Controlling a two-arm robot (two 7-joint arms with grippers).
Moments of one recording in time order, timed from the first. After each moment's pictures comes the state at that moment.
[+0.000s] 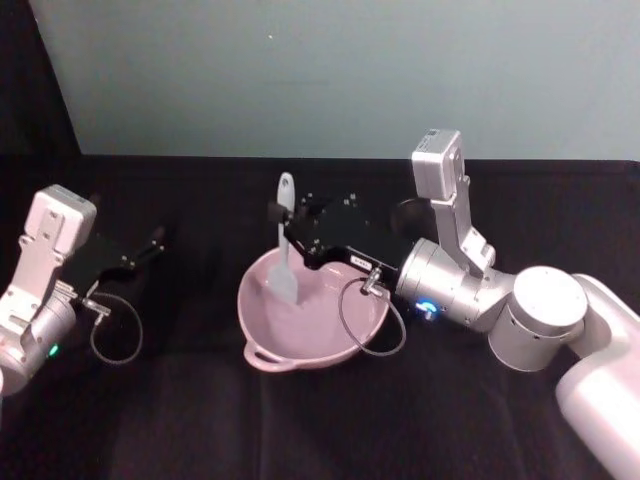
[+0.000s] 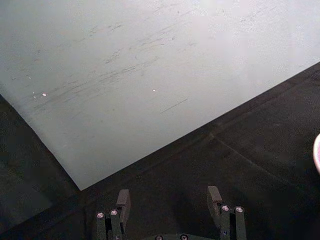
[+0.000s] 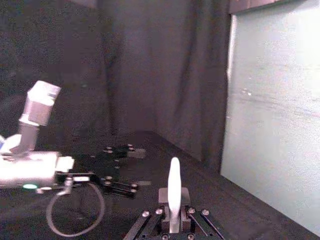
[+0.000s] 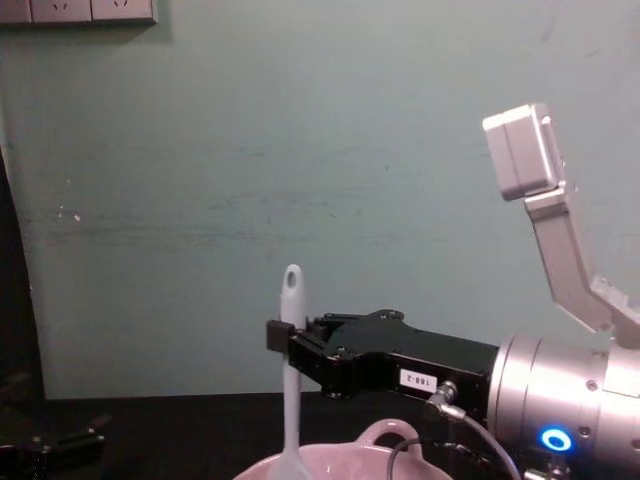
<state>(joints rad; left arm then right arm) -0.20 0.60 0.45 -1.41 -0.25 -0.12 0.03 0.48 0.27 -0.57 -1.22 0.42 -0.17 0.61</state>
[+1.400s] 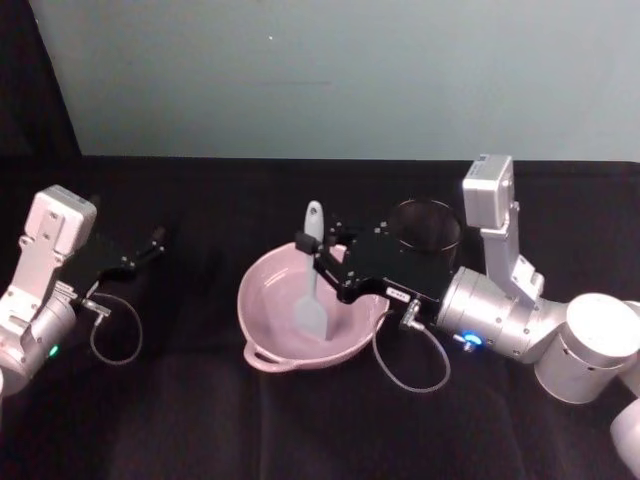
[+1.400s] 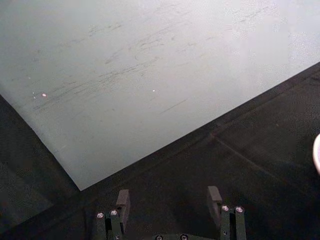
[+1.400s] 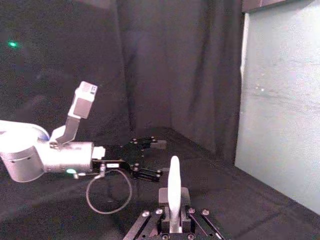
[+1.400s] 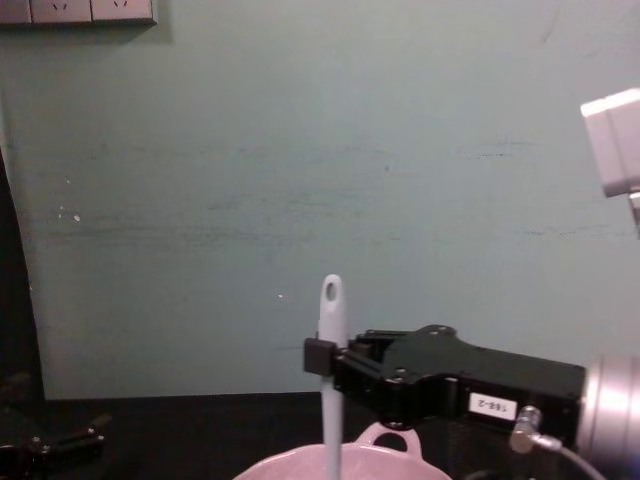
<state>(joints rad) -0.20 0.60 0.45 -1.41 -0.25 -0.12 0.03 0.35 0.38 -0.53 -1.41 0.47 -0.11 0.67</state>
